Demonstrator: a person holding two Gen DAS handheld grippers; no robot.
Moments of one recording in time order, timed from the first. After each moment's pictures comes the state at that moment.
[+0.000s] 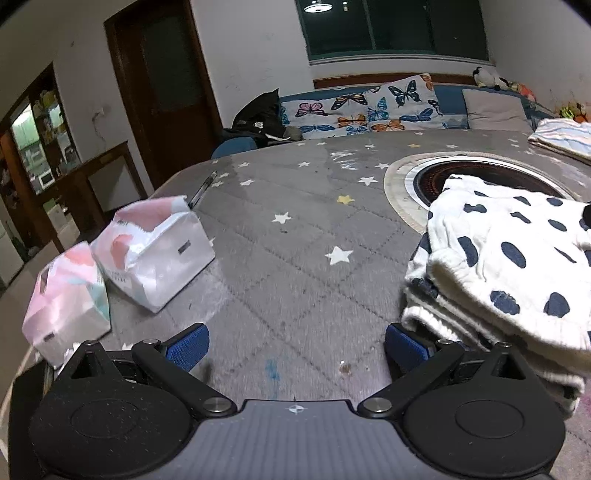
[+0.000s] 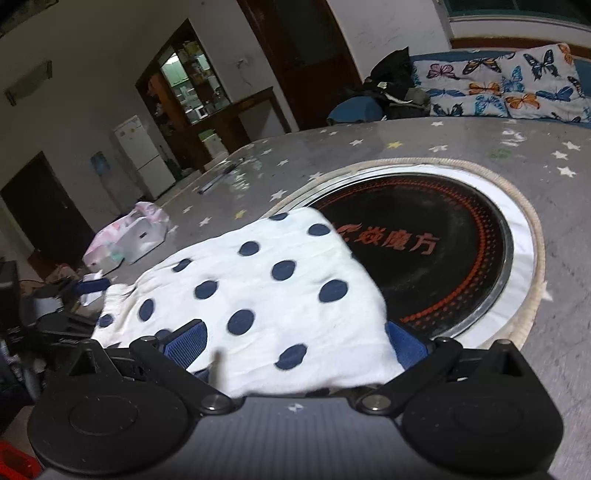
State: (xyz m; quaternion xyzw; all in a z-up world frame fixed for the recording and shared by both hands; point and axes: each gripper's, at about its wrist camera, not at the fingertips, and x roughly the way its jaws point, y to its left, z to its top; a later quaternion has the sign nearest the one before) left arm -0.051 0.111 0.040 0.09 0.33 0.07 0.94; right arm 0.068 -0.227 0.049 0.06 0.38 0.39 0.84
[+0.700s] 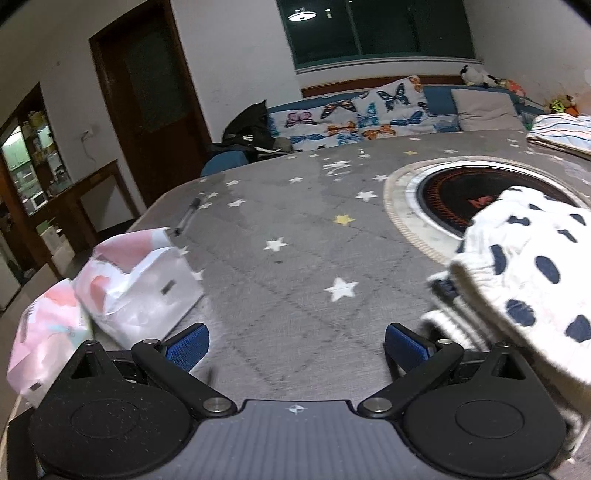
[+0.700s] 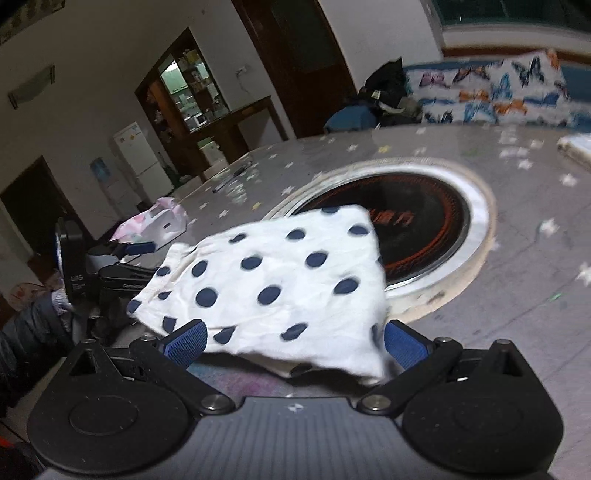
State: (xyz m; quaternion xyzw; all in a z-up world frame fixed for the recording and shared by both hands) left arm -0.022 0.117 0.040 0.11 0.31 0.06 0.94; right arm 0.000 -0.263 0.082 0.05 0.36 0.37 0.85
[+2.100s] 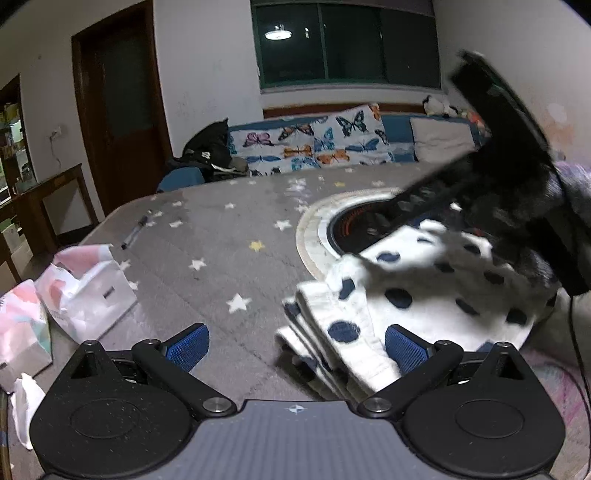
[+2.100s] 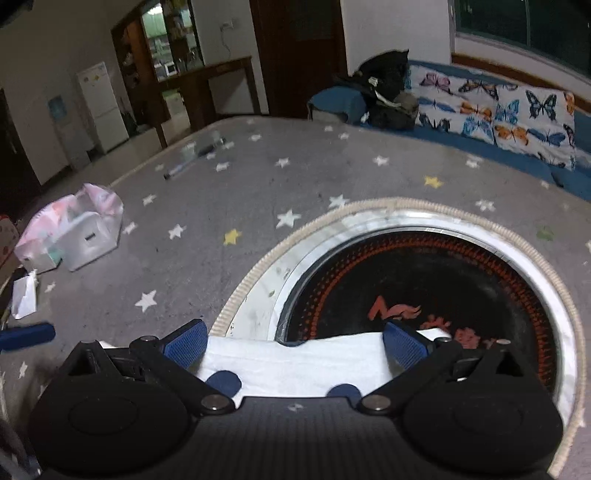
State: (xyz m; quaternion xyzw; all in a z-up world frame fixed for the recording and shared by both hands) left arm -0.062 0.064 0.066 0.05 0.28 -0.02 0.96; right arm 0.103 -0.091 0.074 -0.07 0.39 0.32 0.86
